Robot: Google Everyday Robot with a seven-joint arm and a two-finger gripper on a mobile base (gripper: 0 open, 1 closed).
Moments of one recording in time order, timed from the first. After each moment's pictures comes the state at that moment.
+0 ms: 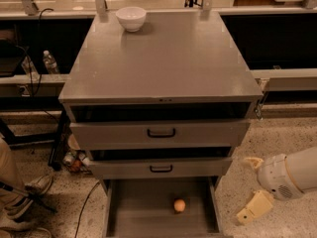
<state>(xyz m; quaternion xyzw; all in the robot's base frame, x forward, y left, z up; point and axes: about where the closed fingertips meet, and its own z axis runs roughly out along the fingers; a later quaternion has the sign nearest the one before) 0.375 -0.204 0.693 -0.48 0.81 0.24 0.23</state>
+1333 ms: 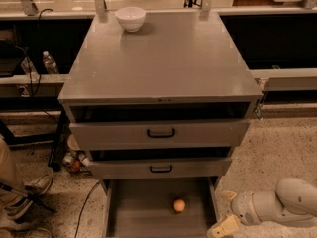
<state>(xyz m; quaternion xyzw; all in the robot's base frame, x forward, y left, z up) 0.390 -0.190 0.476 -0.40 0.82 0.34 0.24</state>
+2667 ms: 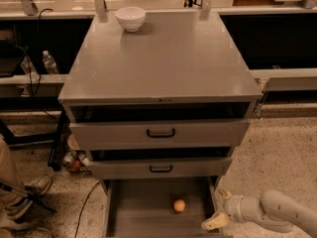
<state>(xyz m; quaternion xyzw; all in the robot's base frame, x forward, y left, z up) 0.456 -0.221 0.334 -0.39 0.82 0.27 0.31</state>
